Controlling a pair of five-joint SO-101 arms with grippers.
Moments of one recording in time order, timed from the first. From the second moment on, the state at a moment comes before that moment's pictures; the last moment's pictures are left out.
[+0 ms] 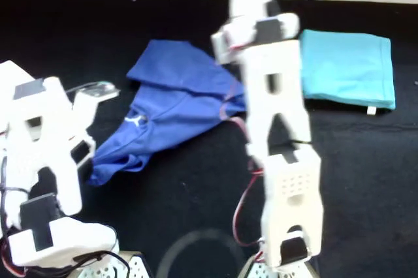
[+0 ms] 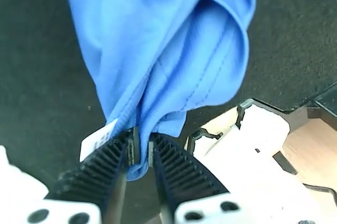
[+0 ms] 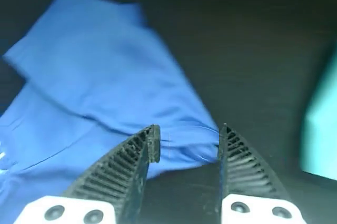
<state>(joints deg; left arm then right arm) -29.1 -3.1 21.5 99.9 -54.5 -21.3 36.0 -60.9 90.8 1.2</state>
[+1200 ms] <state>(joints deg) -32.1 -3.2 16.6 85.7 -29.8 -22.7 44.0 -42.5 75.0 1.1</state>
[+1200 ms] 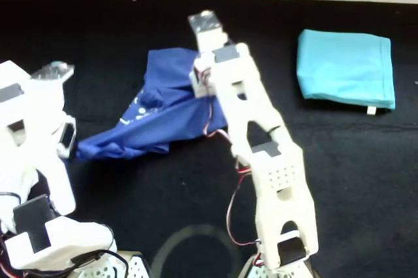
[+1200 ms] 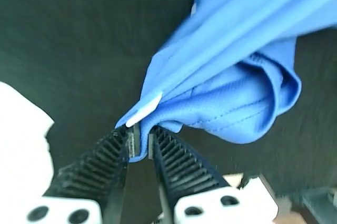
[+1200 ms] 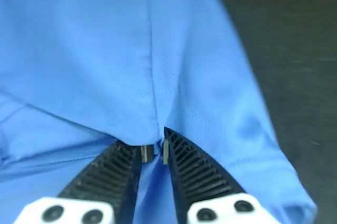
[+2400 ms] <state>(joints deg) -2.4 -7.7 -11.1 100.4 -26.3 -6.0 -3.4 -23.3 93.4 1.1</state>
